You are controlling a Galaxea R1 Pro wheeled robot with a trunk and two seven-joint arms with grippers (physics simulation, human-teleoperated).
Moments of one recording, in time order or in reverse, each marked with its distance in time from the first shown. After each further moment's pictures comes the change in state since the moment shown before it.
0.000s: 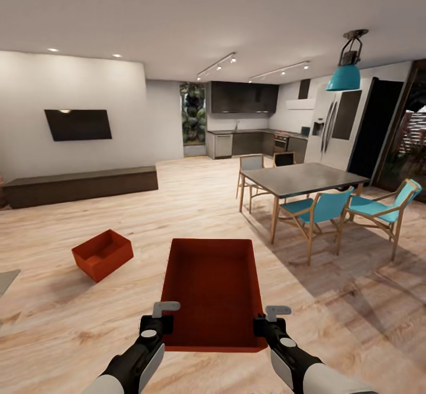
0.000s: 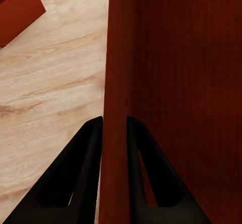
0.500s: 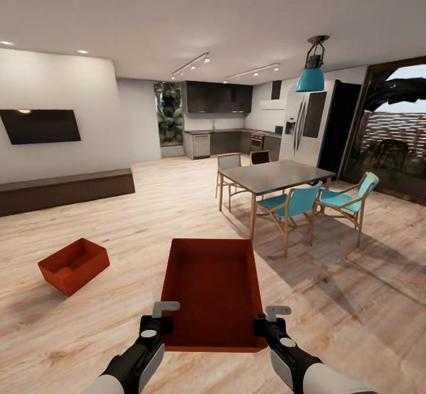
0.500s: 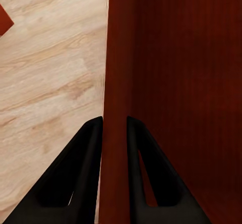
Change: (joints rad) left arm 0.000 0.000 0.000 0.000 0.000 0.000 0.000; right arm 0.000 0.000 0.000 0.000 0.000 0.000 0.000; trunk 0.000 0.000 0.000
